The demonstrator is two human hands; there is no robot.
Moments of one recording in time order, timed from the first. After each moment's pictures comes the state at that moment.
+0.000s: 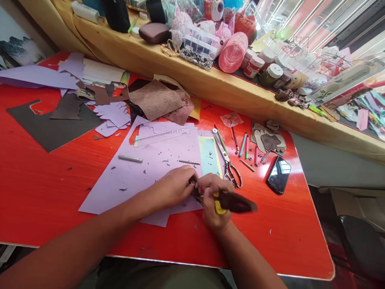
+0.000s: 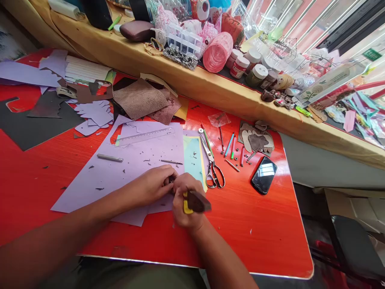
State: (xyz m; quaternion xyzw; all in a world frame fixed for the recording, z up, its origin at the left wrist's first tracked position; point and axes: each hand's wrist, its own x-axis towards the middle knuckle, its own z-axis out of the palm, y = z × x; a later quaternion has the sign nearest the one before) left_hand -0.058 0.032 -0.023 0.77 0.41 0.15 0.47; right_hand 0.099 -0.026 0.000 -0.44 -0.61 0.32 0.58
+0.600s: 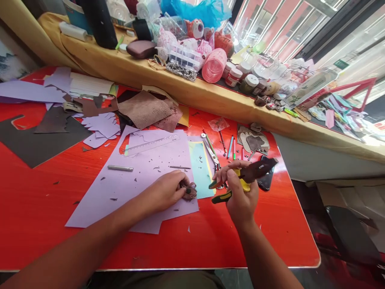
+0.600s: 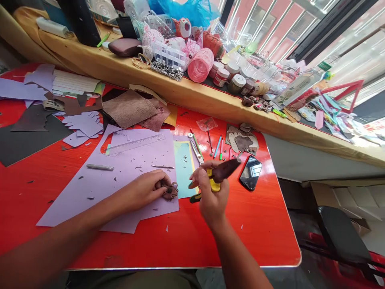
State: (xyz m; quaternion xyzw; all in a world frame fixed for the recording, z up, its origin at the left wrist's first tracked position) left_hand -0.058 0.032 -0.021 0.70 0.40 0.17 0.56; right_hand 0.145 -0.011 0.031 -0.49 -0.50 0.34 0.63
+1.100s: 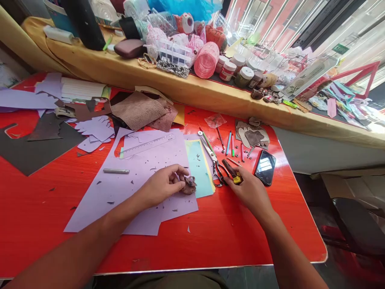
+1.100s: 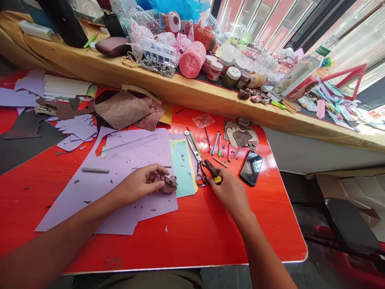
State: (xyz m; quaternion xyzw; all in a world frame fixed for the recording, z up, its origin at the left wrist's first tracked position) left_hand -0.057 0.041 -0.026 0.62 0.45 0.20 0.61; right_hand 0.245 -0.016 0.008 -0.78 -0.61 0.15 0.09
